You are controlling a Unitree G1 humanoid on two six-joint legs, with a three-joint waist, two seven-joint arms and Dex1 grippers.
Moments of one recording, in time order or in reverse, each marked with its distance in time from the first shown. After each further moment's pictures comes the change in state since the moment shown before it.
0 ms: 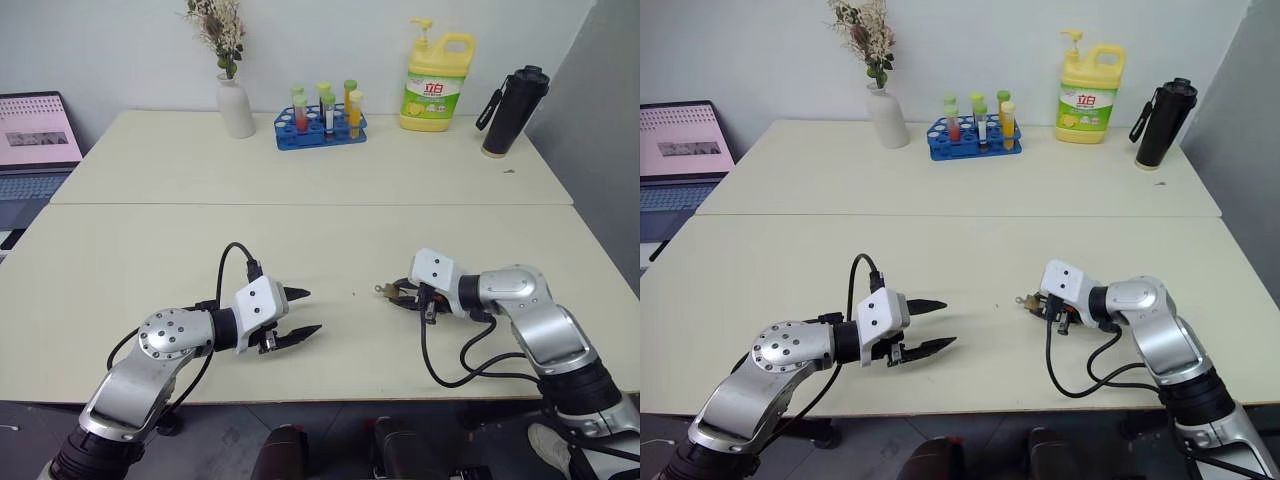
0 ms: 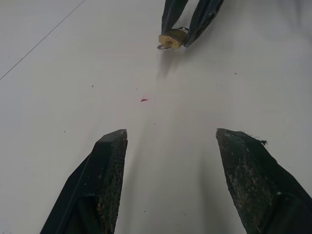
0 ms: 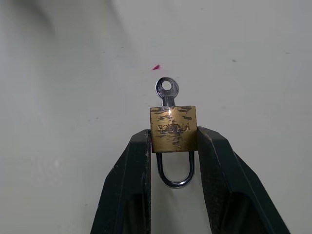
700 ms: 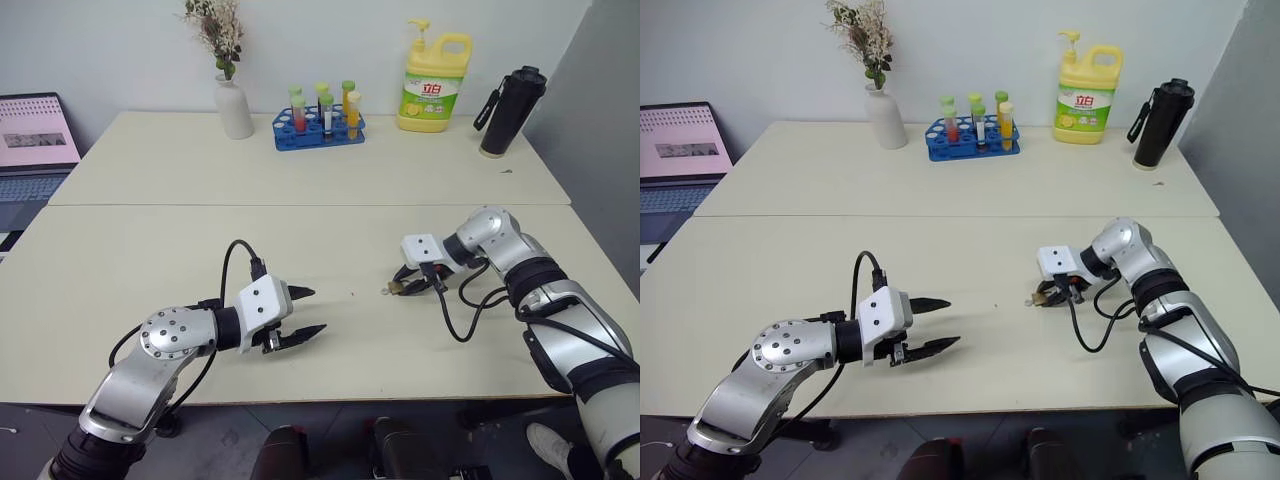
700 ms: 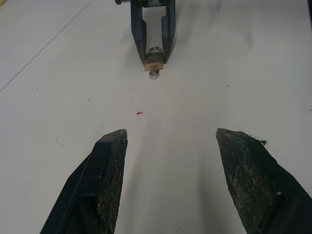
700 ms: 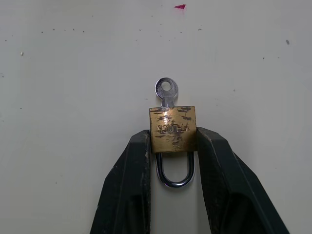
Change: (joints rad) left arm -0.008 -0.001 -0.006 -0.046 -0.006 0.032 0.012; right arm -0.650 0.085 0.204 1.259 -0.108 -0.900 0.443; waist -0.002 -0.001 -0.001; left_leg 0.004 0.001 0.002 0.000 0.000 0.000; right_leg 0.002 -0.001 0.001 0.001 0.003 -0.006
